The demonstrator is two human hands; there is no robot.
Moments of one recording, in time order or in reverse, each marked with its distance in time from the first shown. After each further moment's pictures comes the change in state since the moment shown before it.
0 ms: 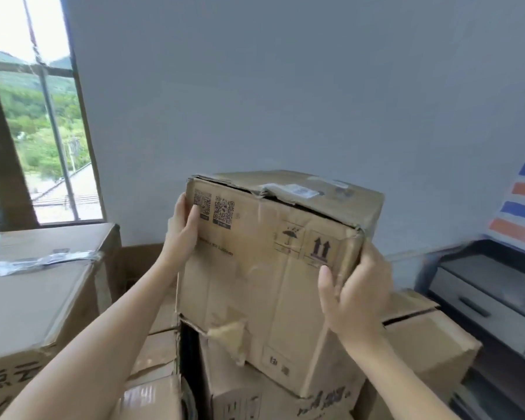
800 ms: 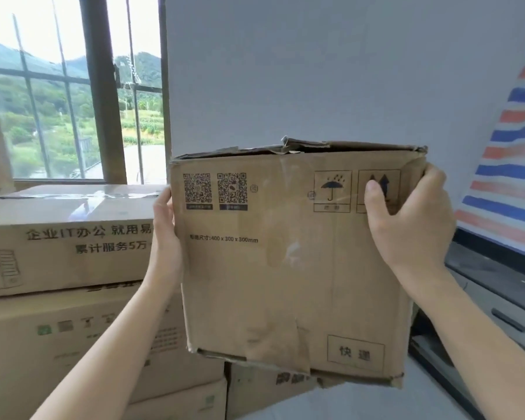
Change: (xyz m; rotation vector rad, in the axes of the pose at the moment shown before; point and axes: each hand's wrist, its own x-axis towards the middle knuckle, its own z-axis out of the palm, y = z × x) left_hand -0.376 0.187 -0.188 -0.601 0.099 0.083; right_hand -0.096 -0.200 -0.332 -0.049 0.097 -0.019
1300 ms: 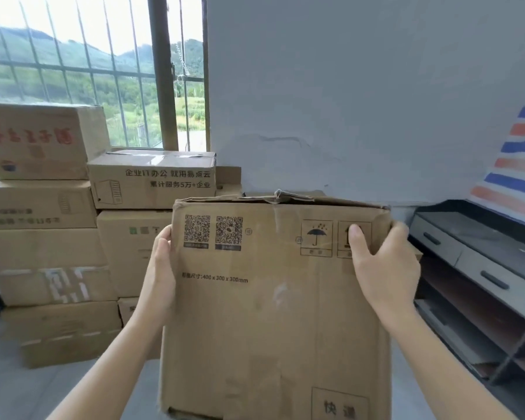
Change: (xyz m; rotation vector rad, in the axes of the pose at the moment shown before) left_hand -0.337 0.148 0.003 0.261 0.136 -0.196; right_hand -0.149 0.011 -0.276 0.178 -0.360 0.293
